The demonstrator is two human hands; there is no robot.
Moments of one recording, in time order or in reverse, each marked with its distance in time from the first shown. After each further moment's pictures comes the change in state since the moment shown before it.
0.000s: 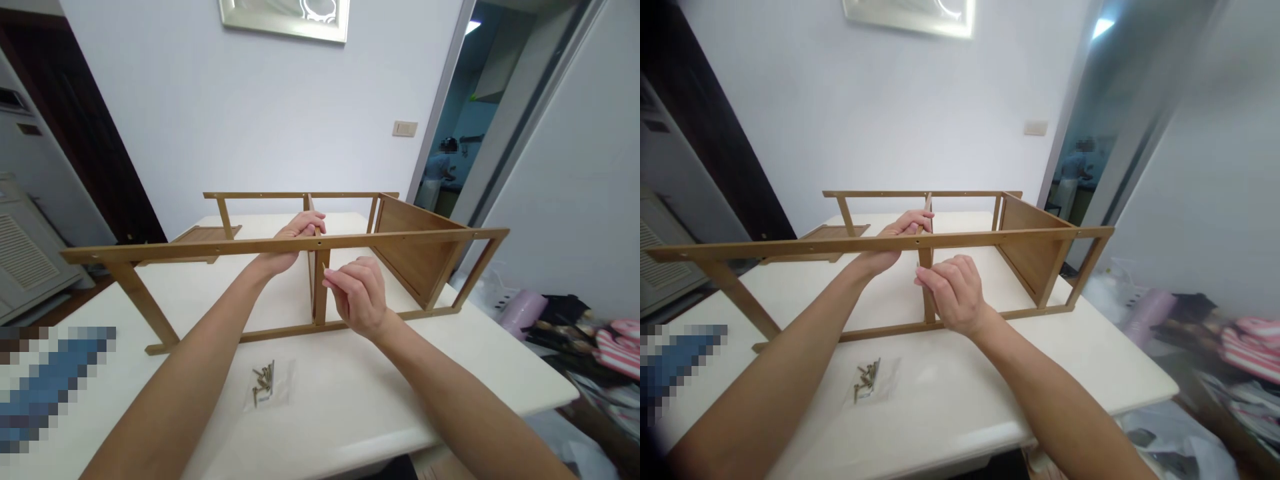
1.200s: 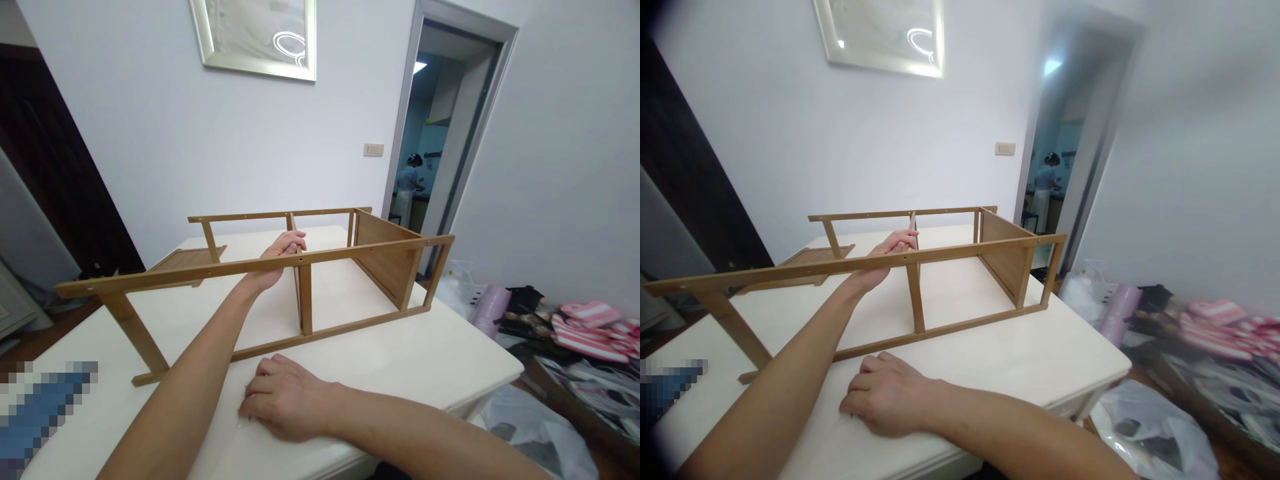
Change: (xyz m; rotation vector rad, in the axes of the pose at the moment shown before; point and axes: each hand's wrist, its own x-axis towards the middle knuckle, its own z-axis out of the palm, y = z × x) left_hand 0.001 0.007 0.001 -0.041 -0.017 -0.082; right_hand -0.055 -0.107 0.022 0.507 -0.766 -0.030
